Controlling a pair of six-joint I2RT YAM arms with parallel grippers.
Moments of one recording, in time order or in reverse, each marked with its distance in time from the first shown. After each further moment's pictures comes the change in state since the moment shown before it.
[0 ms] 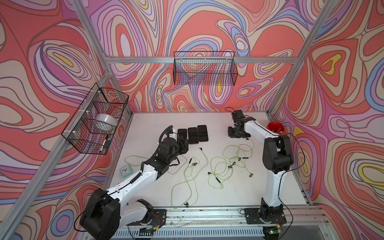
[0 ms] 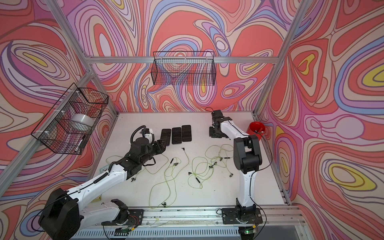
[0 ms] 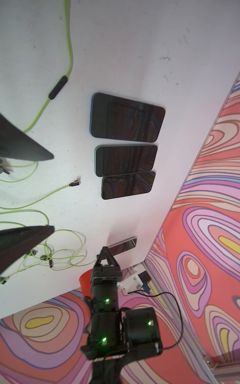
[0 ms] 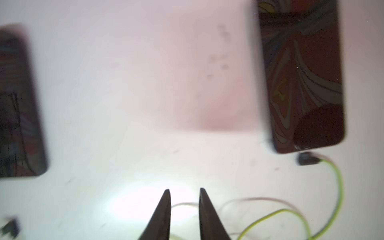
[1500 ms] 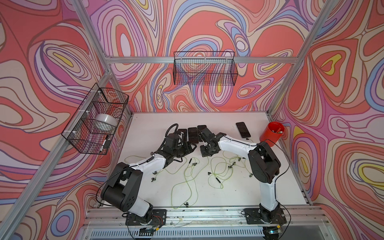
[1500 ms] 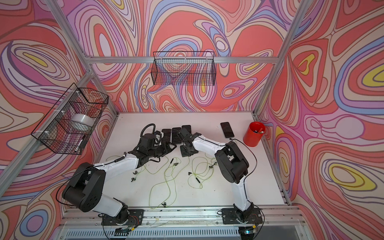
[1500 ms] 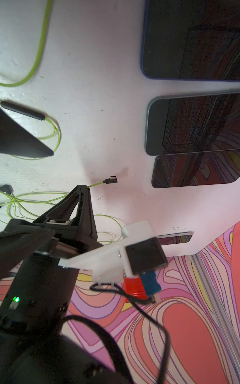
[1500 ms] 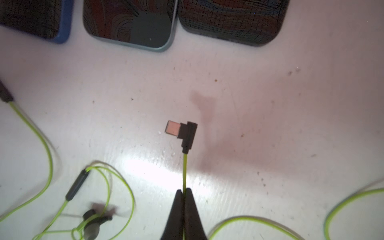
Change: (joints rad) left arm 0.065 0.340 0.076 0.086 0.449 -0.109; right arm 0.393 -0.026 -0.130 0.064 -0.009 0.163
